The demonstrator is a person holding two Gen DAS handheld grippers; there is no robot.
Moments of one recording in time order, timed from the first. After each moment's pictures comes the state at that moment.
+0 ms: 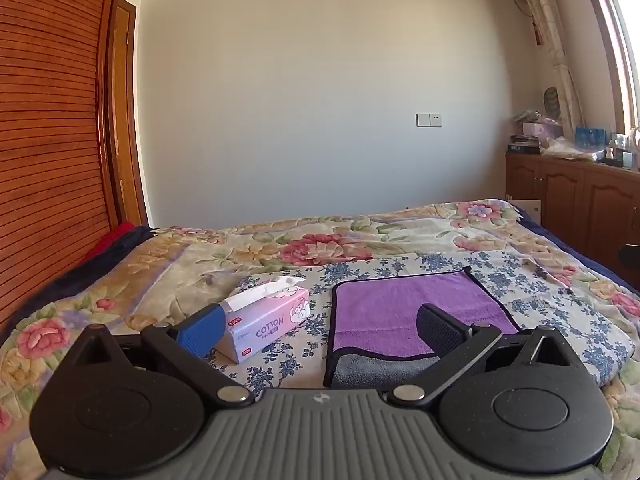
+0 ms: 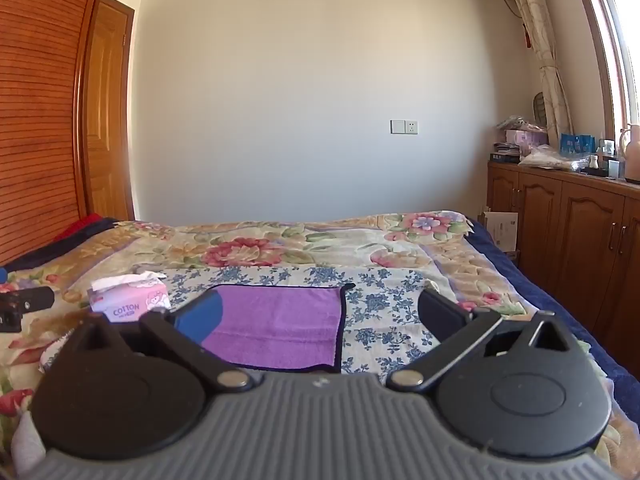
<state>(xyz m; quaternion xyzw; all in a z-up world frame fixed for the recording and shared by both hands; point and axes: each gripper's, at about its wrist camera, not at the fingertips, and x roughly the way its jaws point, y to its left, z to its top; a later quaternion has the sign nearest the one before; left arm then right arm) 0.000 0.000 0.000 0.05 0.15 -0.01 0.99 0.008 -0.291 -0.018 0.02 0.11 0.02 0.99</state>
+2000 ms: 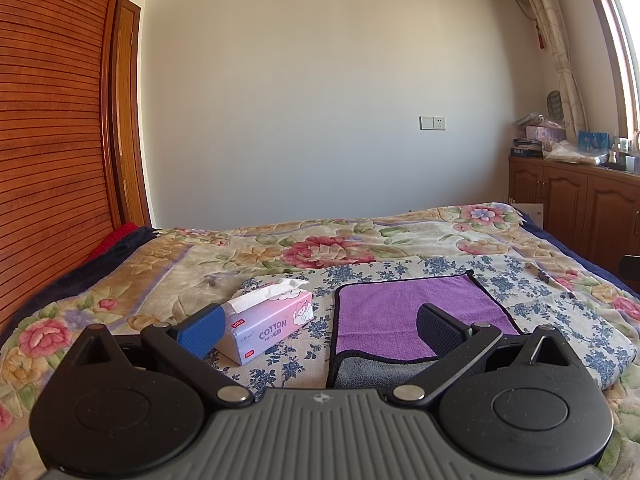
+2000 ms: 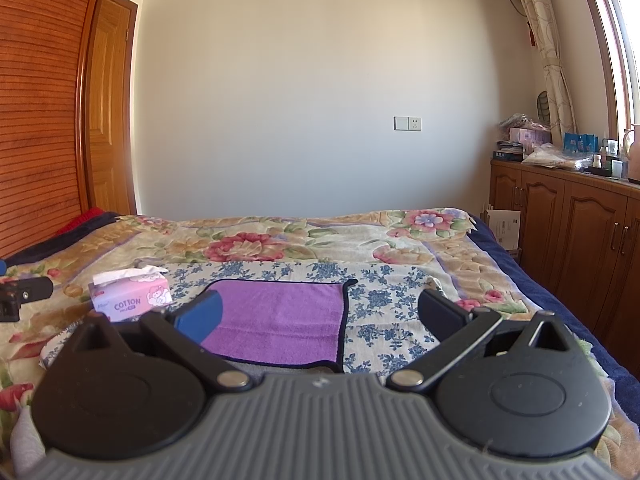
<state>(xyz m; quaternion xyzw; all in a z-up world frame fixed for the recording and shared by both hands) 0.000 0.000 0.000 0.04 0.14 -0.01 0.99 0.010 -0.286 -0.017 0.02 0.11 0.02 0.99</state>
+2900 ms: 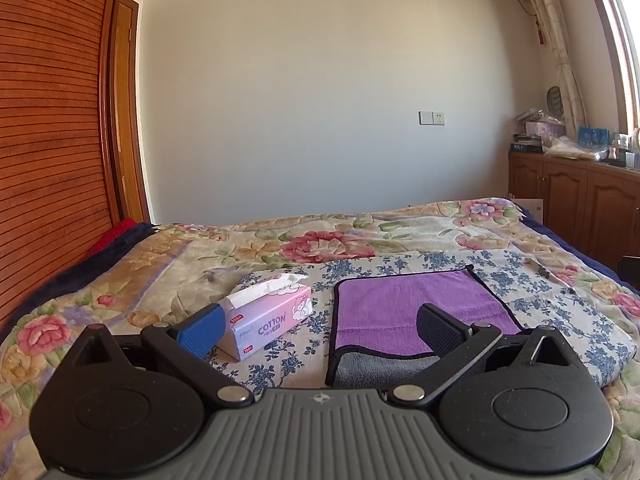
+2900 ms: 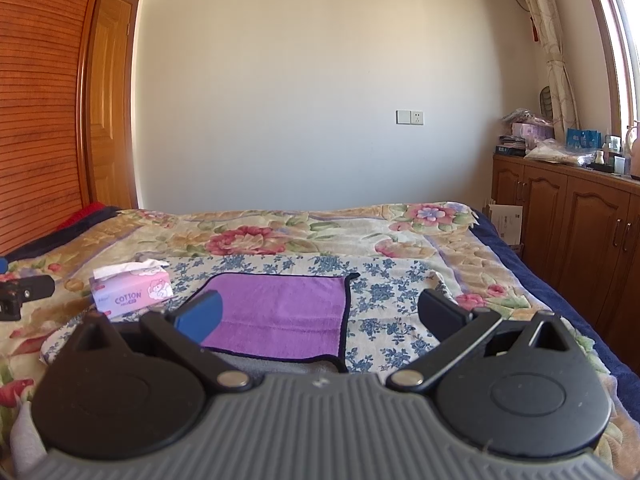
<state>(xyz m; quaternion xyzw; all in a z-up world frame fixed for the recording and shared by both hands) 0.000 0.003 -0.001 0.04 0.15 -0.01 0.99 0.012 -0.285 -0.019 0.02 0.12 0.02 0.99</state>
